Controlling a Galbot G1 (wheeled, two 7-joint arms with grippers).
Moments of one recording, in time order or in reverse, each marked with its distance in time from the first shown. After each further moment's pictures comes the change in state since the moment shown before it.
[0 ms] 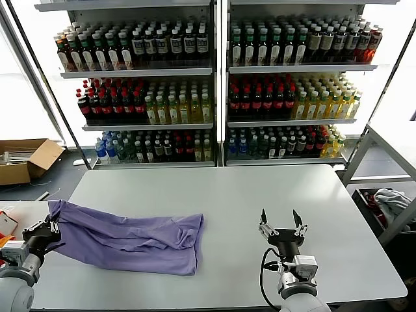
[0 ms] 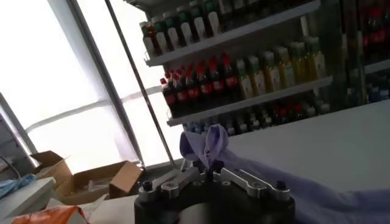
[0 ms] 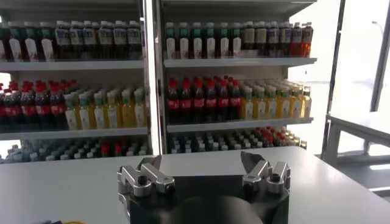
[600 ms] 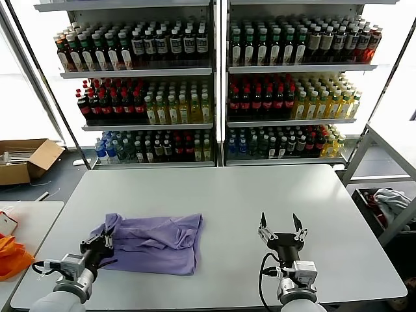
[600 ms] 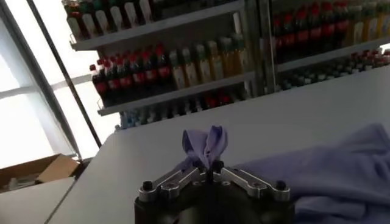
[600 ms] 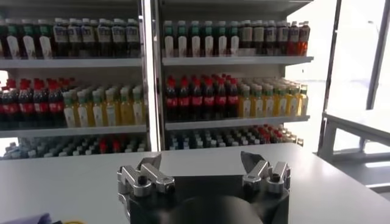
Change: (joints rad) left arm 0.016 -0.125 0.285 -0.124 0.087 0.061 -0.027; right arm -0.049 0.025 0.000 0.027 -0.038 0.015 0.000
